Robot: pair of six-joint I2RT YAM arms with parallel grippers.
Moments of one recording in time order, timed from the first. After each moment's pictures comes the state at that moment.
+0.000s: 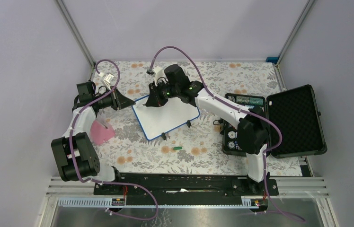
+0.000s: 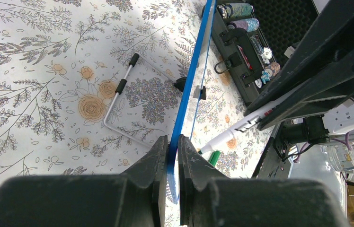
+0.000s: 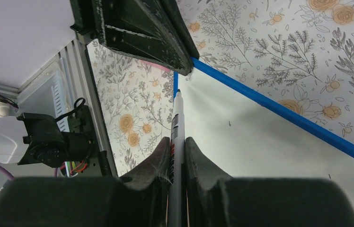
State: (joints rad) left arm 0.27 1.43 0.95 -0.27 1.19 0.00; right arm 0.81 1.98 1.76 -0.29 -0.52 0.21
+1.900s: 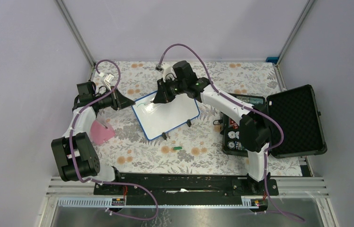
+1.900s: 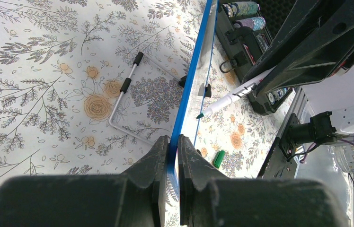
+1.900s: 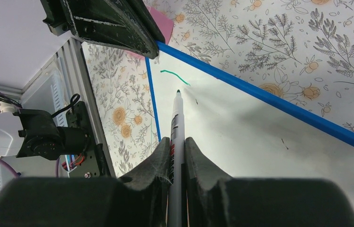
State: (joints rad) left arm 0.27 1.43 0.95 -0.27 1.17 0.02; right arm 0.73 1.97 1.73 -0.32 -0.59 0.21
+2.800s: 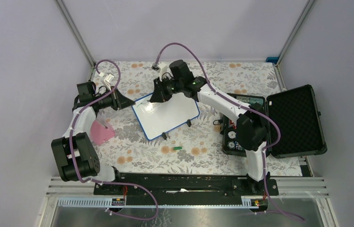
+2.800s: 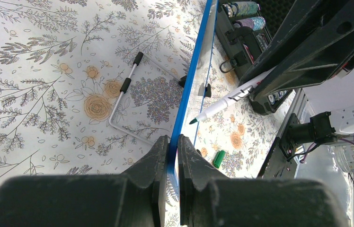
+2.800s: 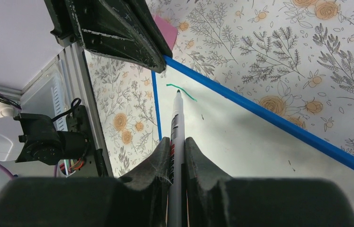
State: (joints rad) left arm 0.27 1.43 0.95 -0.27 1.17 0.02; right arm 0.75 2.01 1.79 -0.32 -0.58 0.21
